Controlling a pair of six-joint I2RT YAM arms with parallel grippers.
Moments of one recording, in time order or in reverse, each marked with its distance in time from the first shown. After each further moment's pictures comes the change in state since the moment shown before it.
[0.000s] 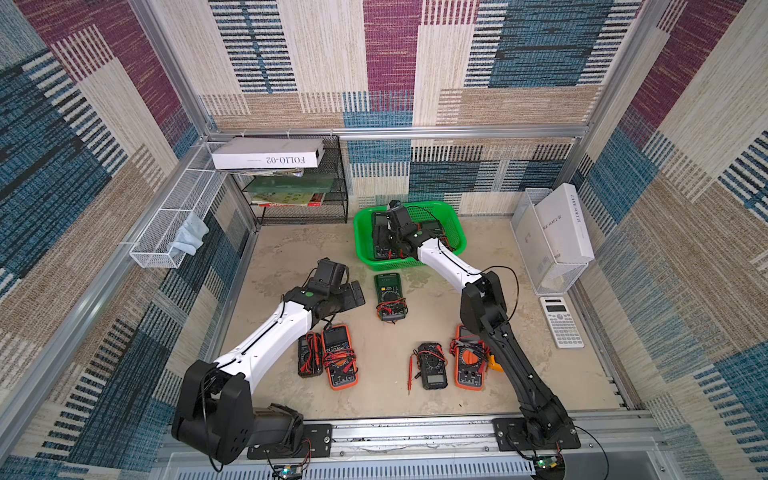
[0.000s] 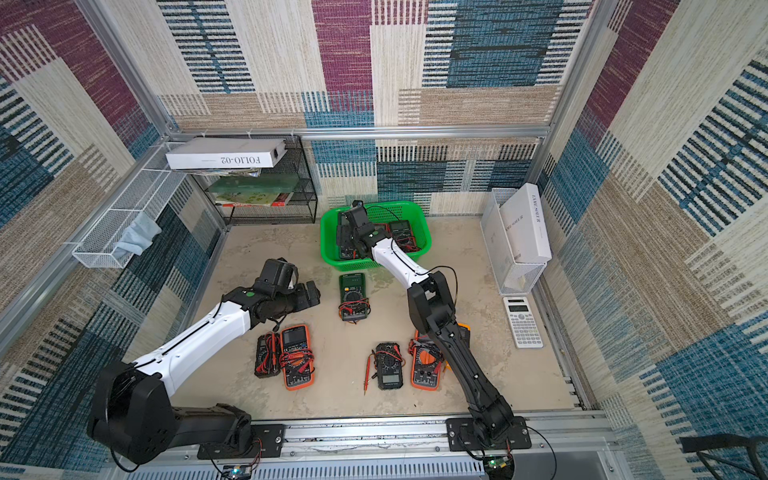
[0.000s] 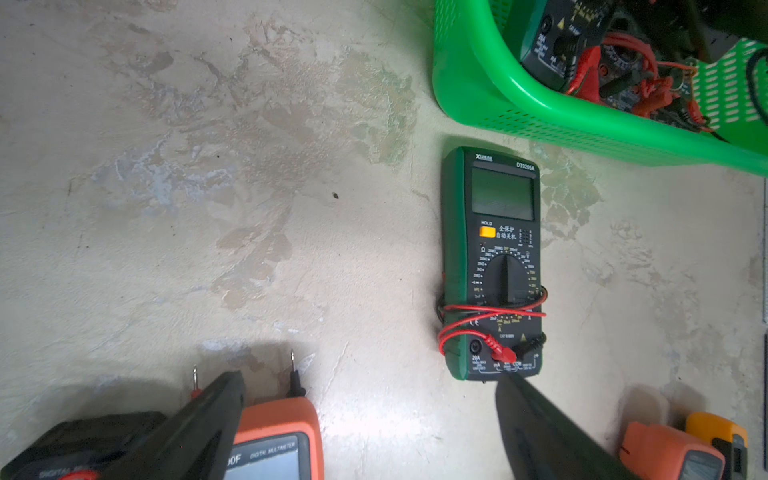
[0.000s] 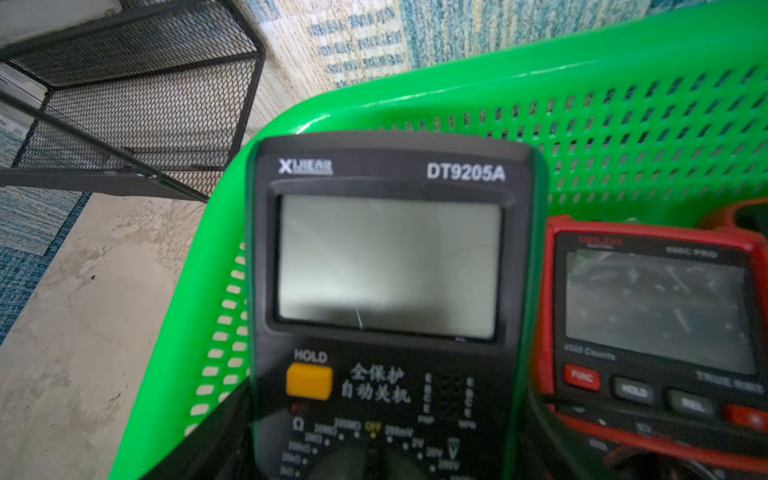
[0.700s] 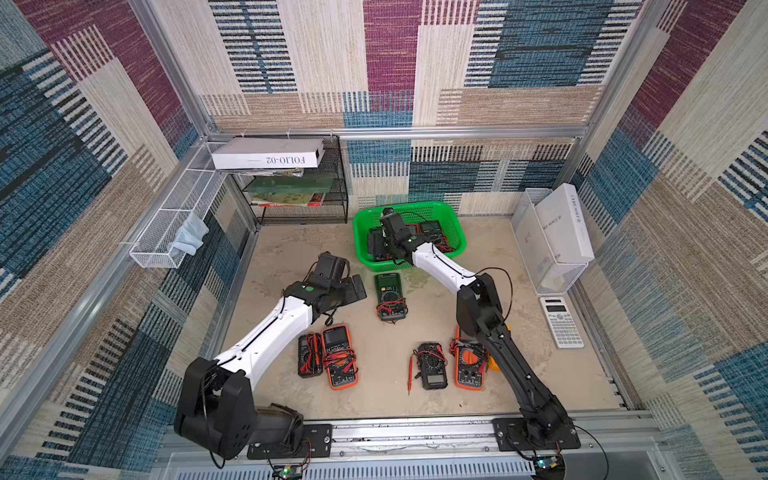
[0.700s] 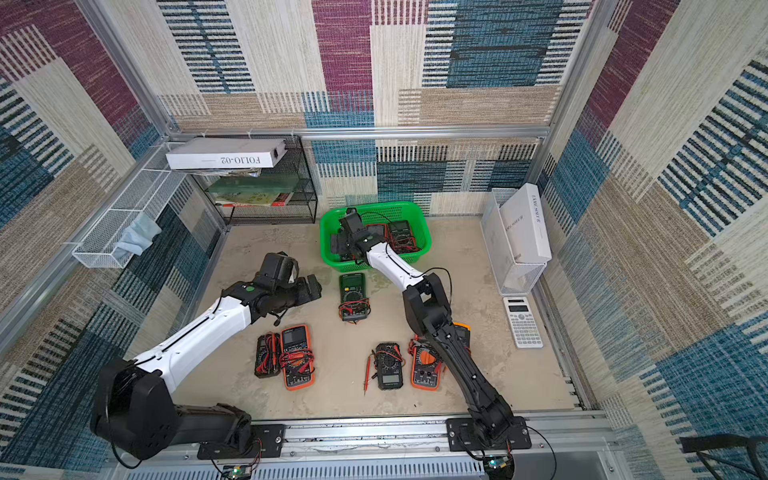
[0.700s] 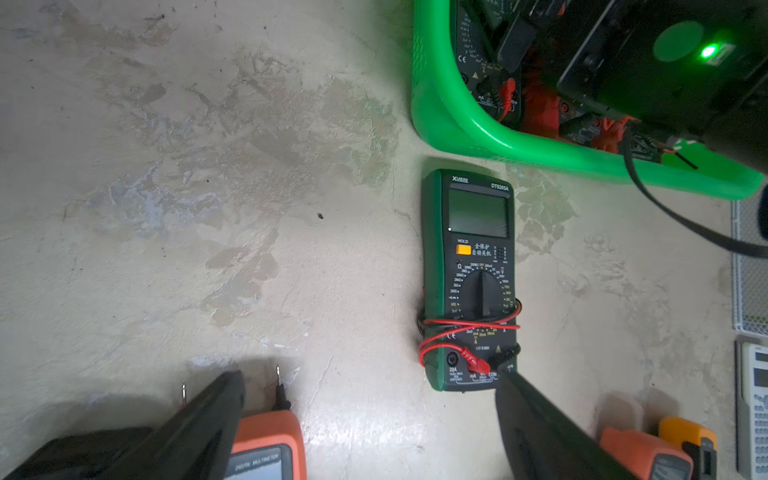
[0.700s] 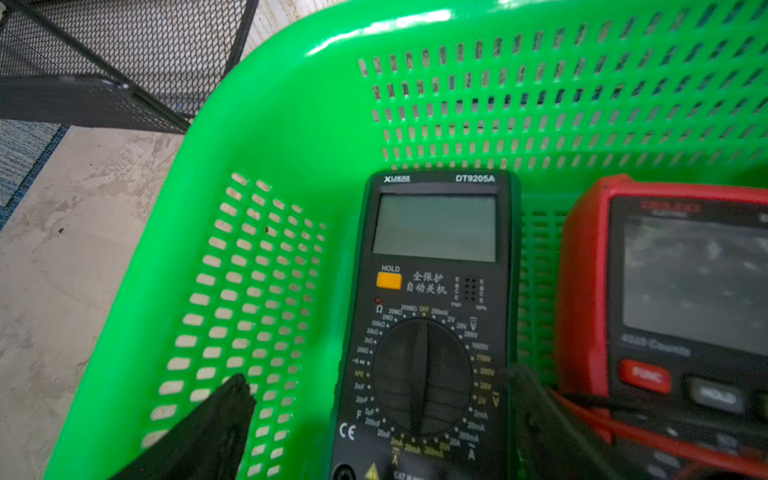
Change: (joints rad) left arm -0.001 0.016 0.063 -0.013 0.003 -0.003; right arm 0.033 0.012 0.000 -0.049 -0.004 -0.036
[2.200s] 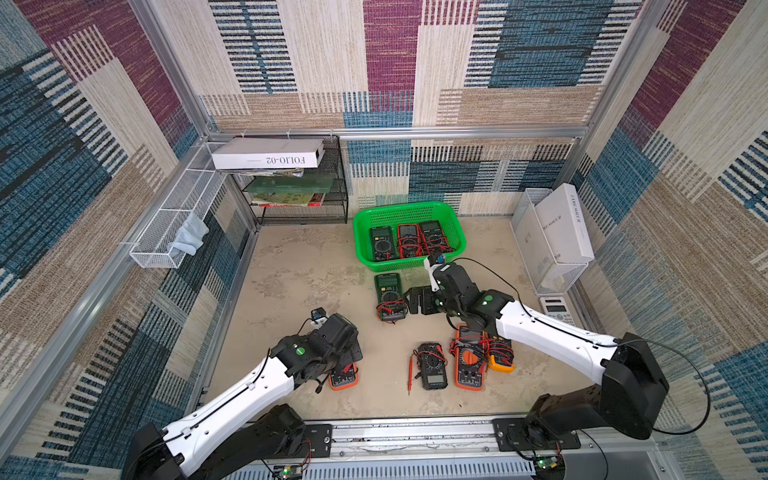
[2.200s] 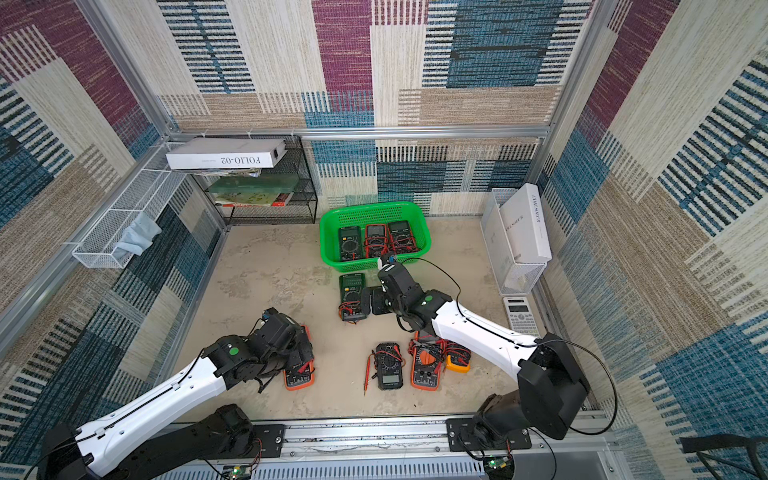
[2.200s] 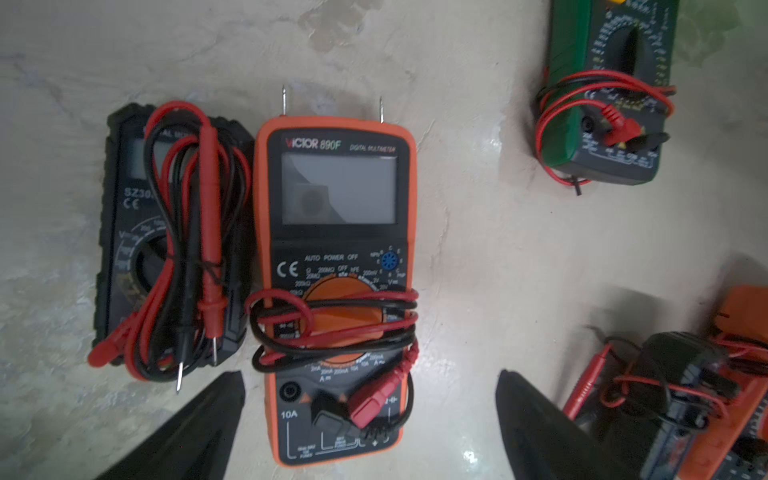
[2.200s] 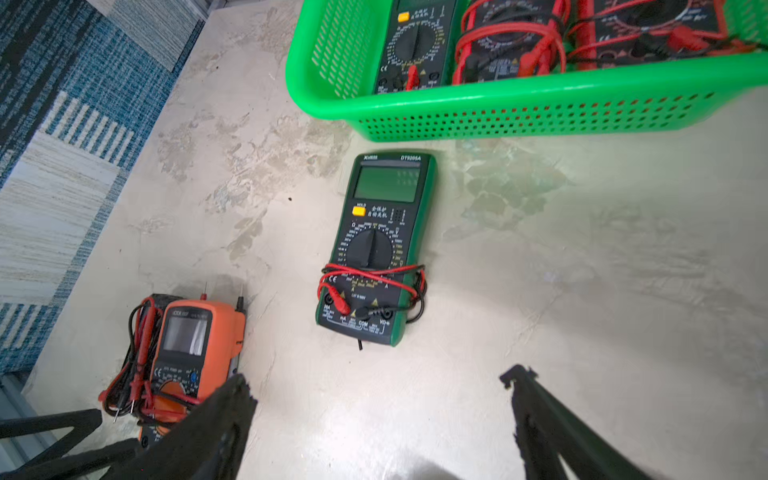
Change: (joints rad) left arm -0.367 -0.434 -0.346 -0.346 -0.190 -0.386; right arm 0.148 -1.258 -1.501 0.215 -0.005 0.128
